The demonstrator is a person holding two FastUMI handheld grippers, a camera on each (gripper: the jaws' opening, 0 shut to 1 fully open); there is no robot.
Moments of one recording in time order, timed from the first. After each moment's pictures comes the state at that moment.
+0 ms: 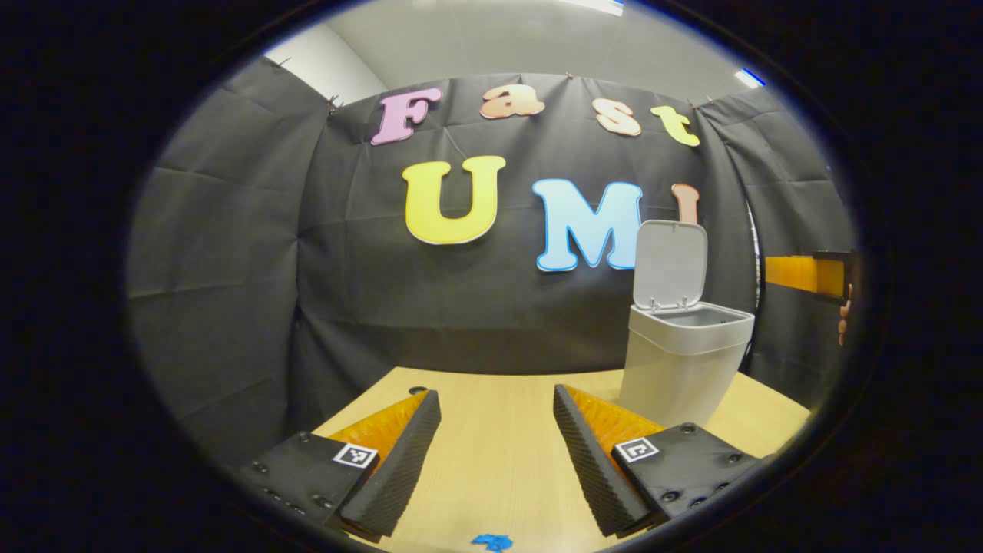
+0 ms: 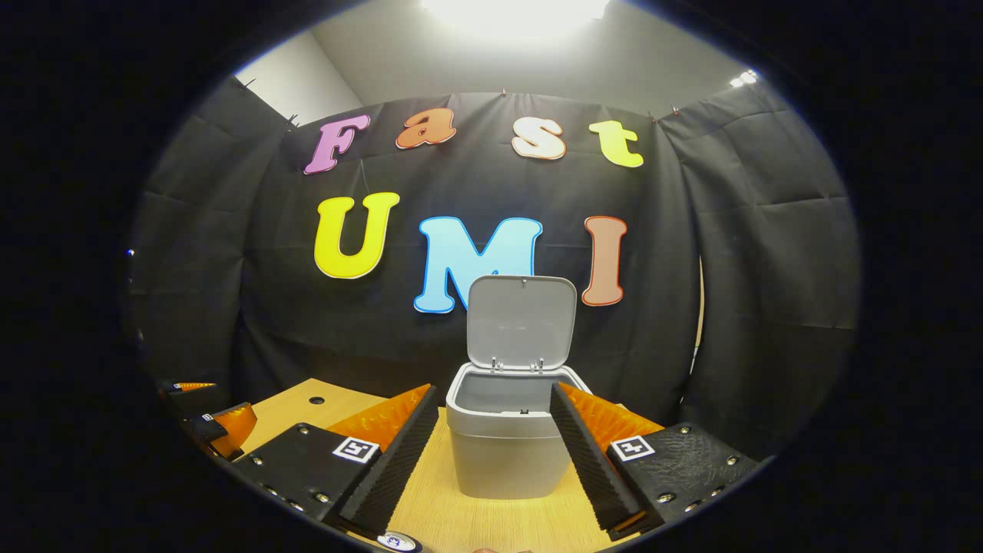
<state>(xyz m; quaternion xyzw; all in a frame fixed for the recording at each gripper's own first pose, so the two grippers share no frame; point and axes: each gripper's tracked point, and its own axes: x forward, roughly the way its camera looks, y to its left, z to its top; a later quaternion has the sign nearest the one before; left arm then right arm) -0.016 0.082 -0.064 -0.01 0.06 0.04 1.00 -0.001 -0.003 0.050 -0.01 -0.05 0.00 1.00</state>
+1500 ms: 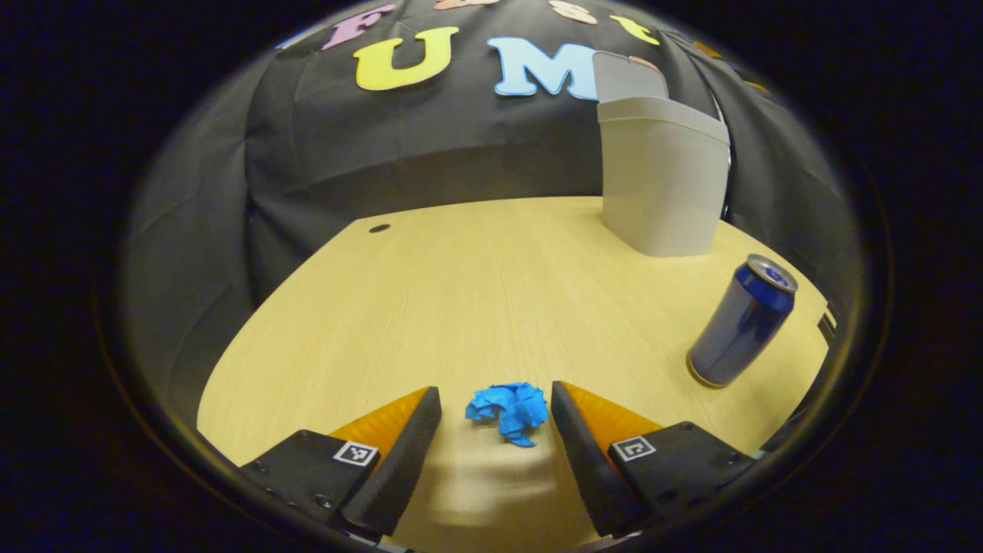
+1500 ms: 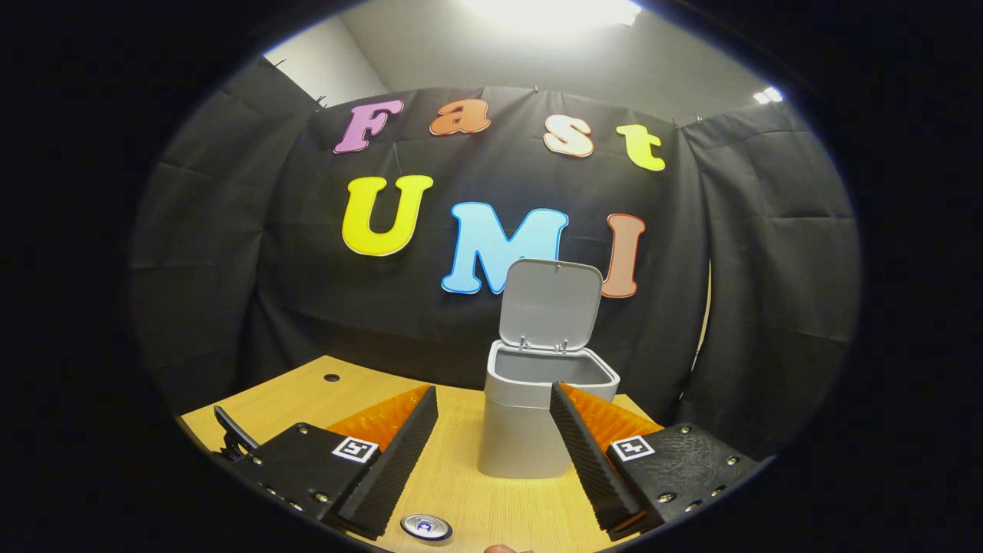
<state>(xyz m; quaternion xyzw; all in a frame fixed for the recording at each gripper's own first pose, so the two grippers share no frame) -0.090 0.091 -0.347 0.04 0.31 -0.02 0.95 -0.035 0.046 0.023 -0.04 -0.02 0.01 1.00</state>
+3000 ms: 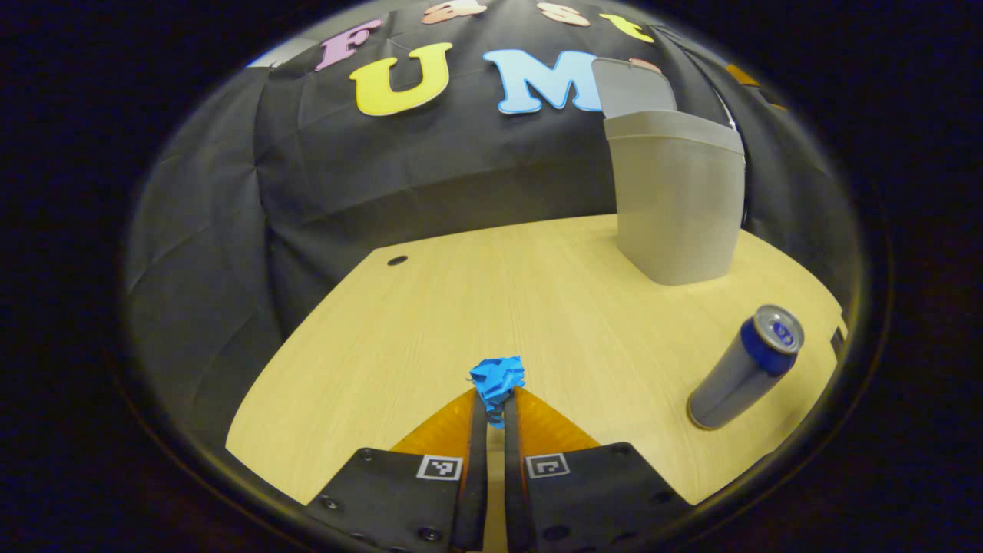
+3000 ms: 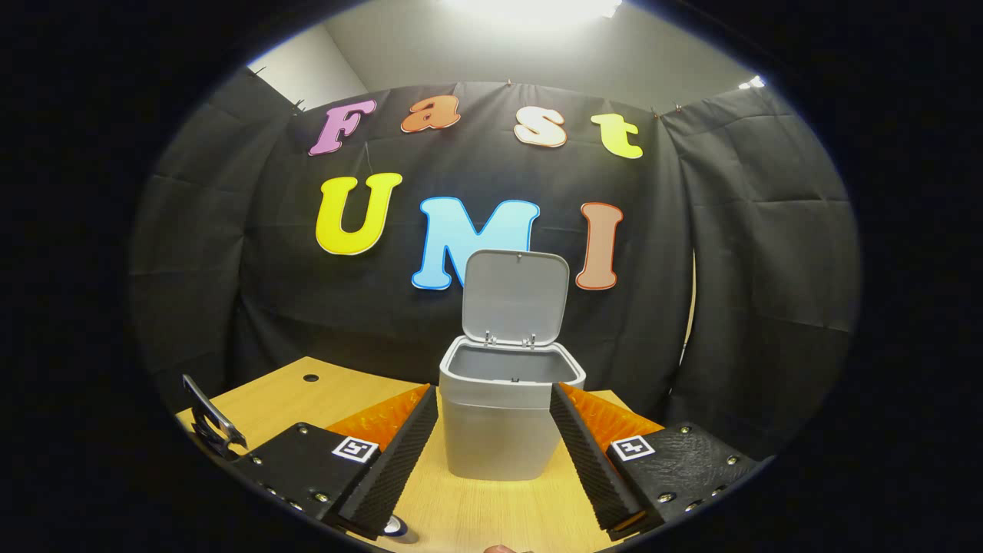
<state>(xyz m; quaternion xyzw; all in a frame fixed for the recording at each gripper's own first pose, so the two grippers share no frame) -0.050 0.072 -0.288 0.06 0.27 0.02 0.96 -0.014 -0.017 0.017 -0.03 -0.02 -0.01 1.00</state>
